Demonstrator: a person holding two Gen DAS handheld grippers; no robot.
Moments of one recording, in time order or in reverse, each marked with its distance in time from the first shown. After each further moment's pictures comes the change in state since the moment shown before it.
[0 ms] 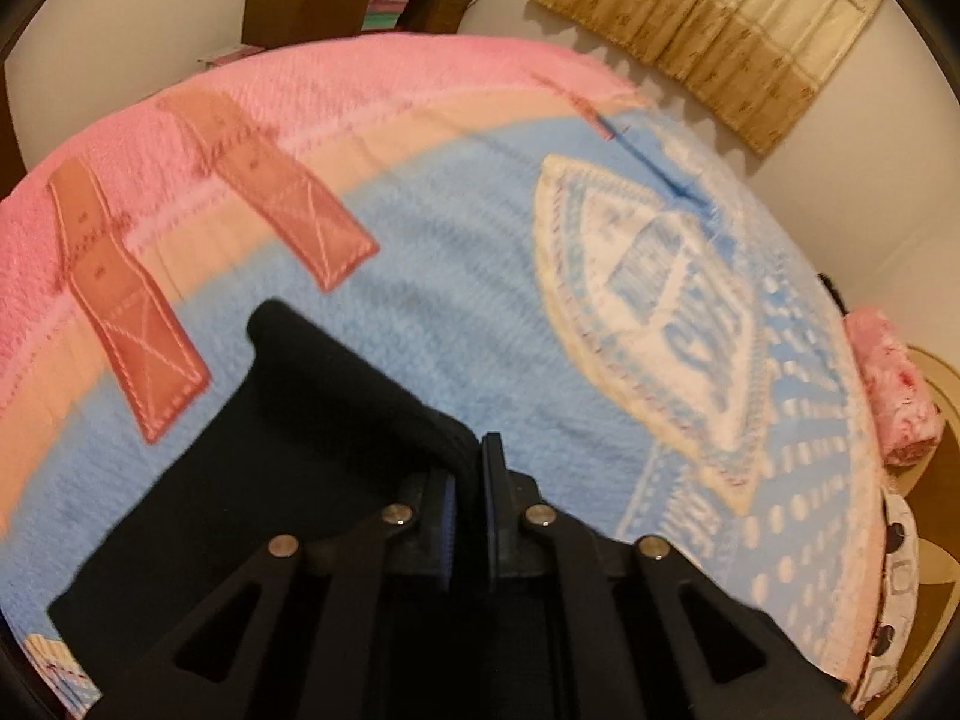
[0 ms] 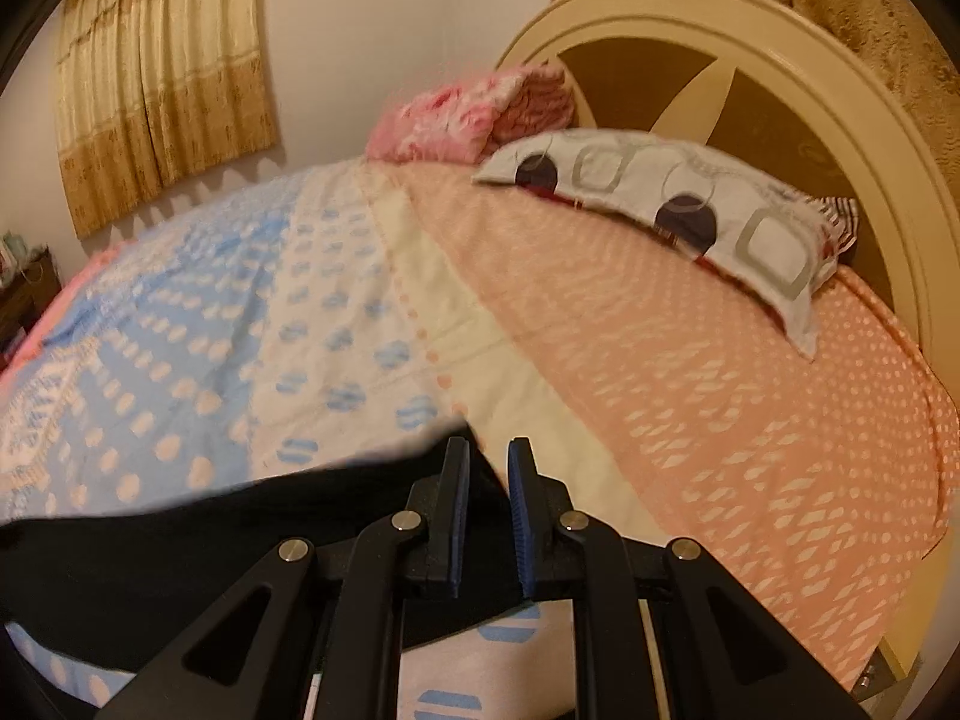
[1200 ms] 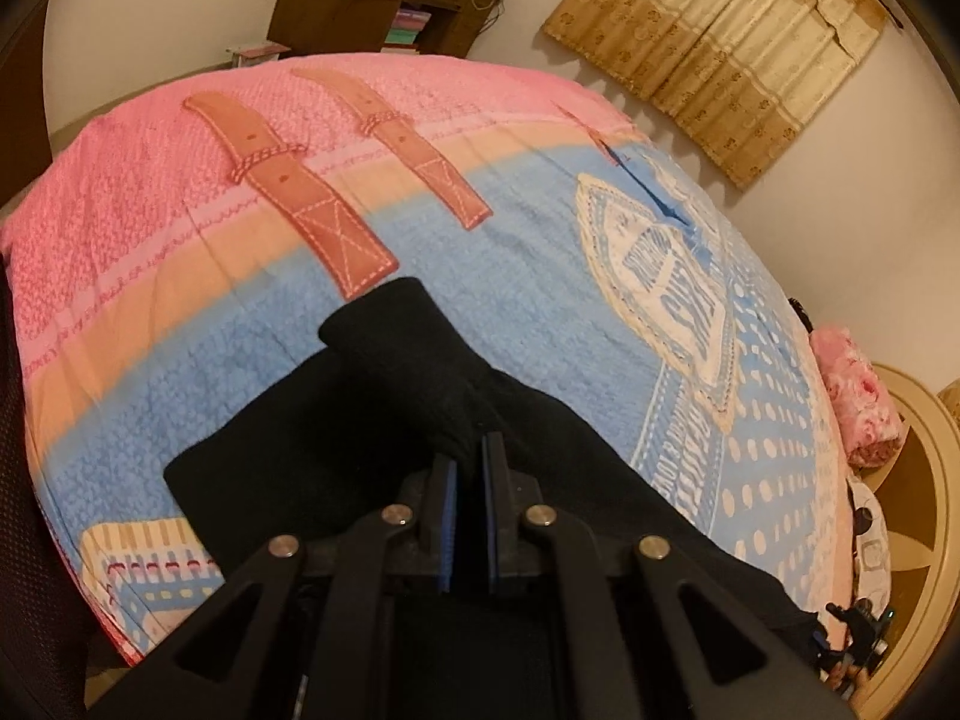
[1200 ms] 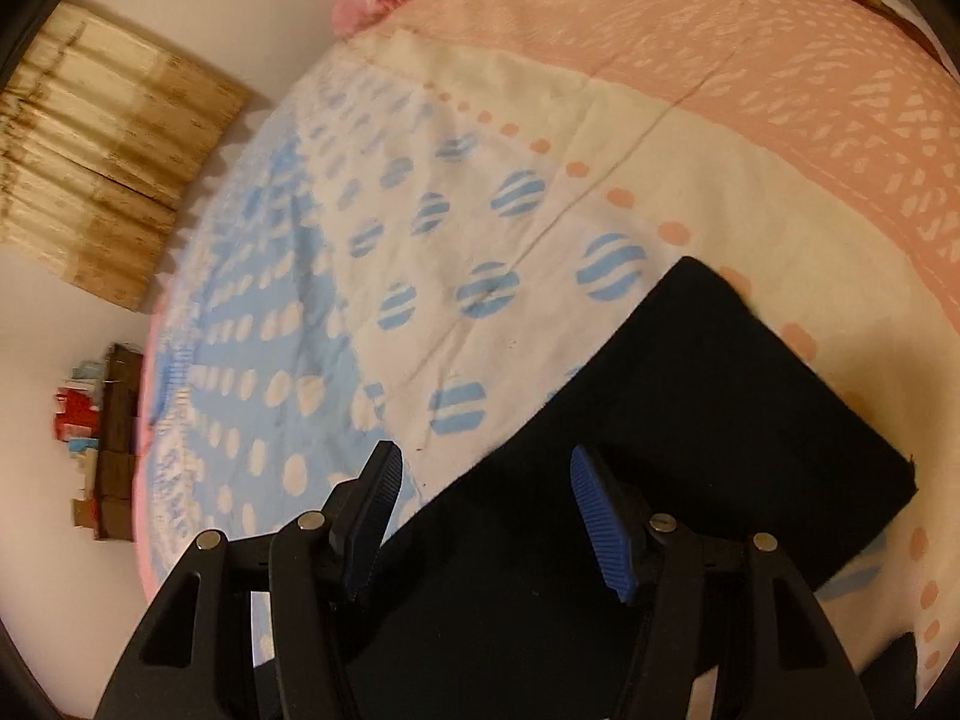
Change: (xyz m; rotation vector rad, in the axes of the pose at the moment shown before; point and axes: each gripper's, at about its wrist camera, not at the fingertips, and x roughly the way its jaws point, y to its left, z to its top) left arm -0.083 0.090 -0.077 -0.053 -0.056 -0.061; right arm 0.125 0.062 -0.001 0.420 0.500 0.279
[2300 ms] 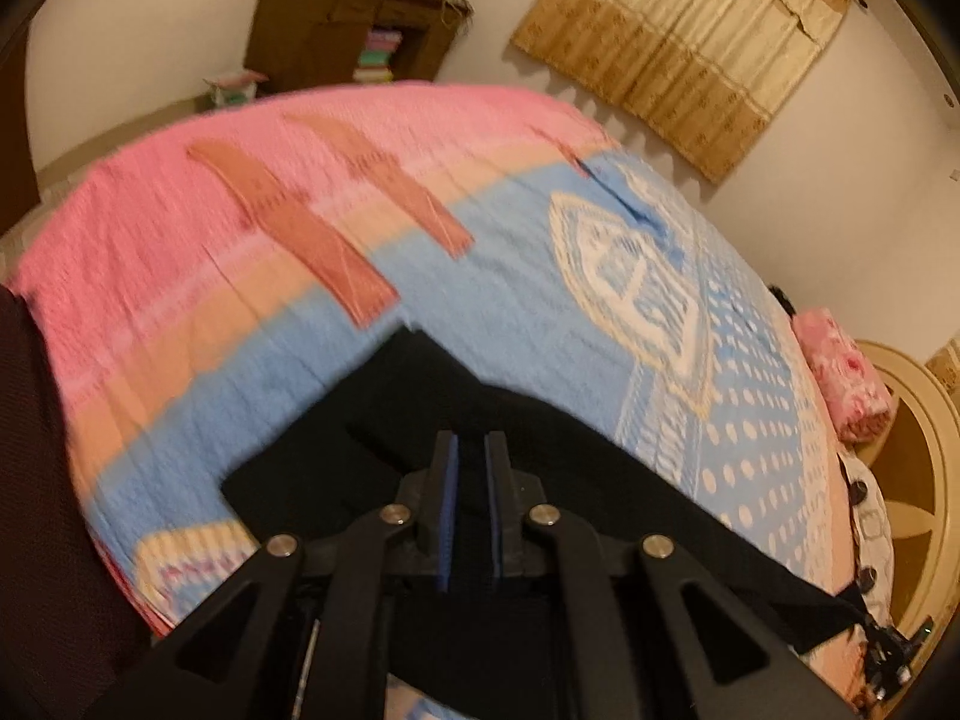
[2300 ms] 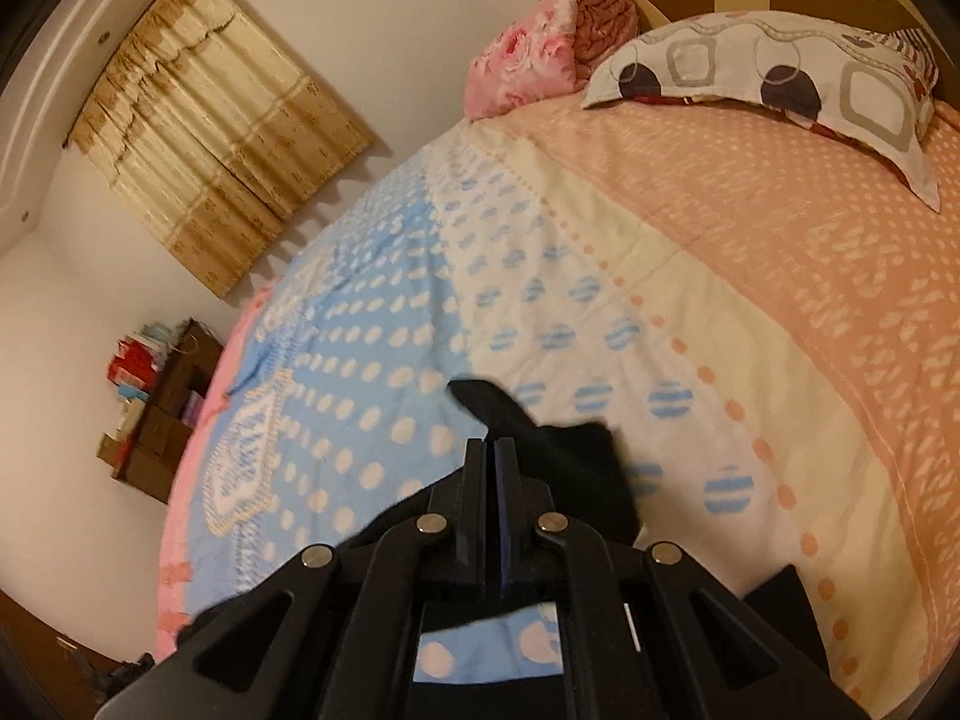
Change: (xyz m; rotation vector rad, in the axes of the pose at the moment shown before) left arm -0.037 0.004 -0.004 0.069 0.001 -0.040; right arm -0.140 -0.014 -0.066 -0.230 -0.228 0.189
